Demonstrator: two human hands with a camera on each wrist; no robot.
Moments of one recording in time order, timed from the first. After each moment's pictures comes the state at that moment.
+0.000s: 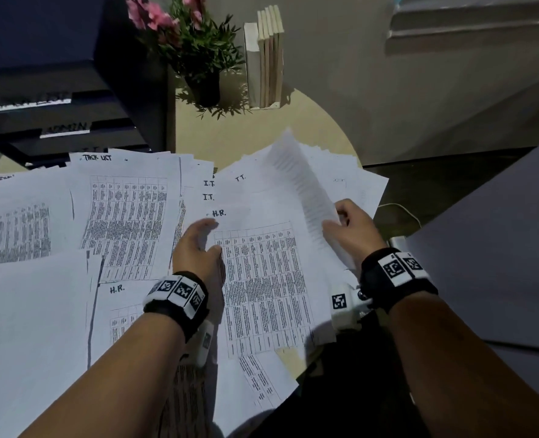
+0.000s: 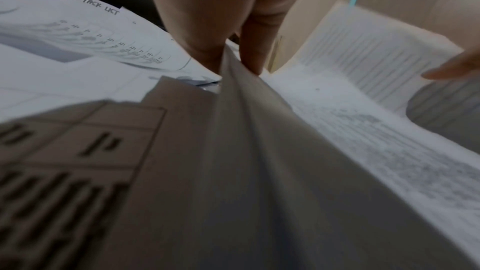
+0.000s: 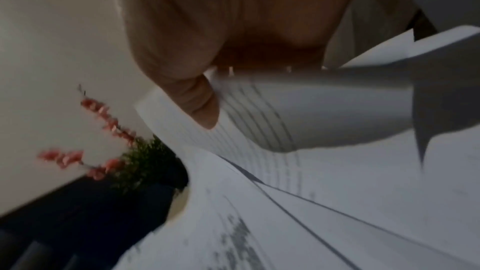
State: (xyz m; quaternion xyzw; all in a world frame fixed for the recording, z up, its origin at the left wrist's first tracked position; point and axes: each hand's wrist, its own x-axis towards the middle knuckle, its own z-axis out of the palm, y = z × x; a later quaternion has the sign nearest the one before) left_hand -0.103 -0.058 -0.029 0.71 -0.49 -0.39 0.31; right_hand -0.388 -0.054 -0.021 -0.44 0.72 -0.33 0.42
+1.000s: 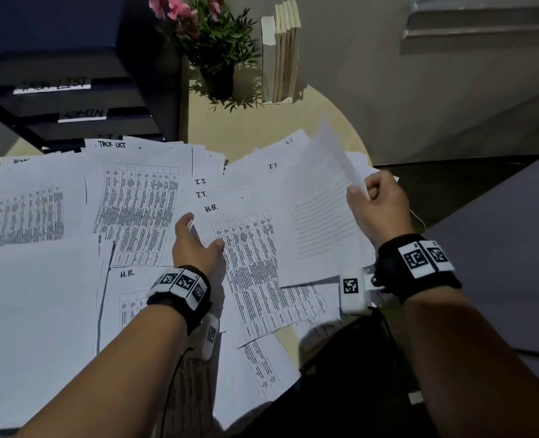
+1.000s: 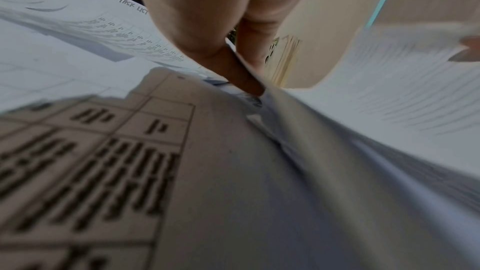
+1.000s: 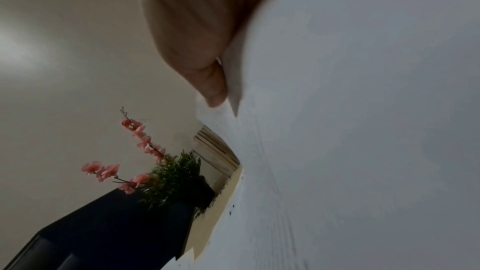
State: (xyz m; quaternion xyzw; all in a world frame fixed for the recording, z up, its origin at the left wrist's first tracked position) left_hand -0.089 -0.052 -0.034 0.77 -0.40 -0.40 0.29; right_hand -0.388 -0.063 0.024 -0.44 0.75 -0.39 0.29
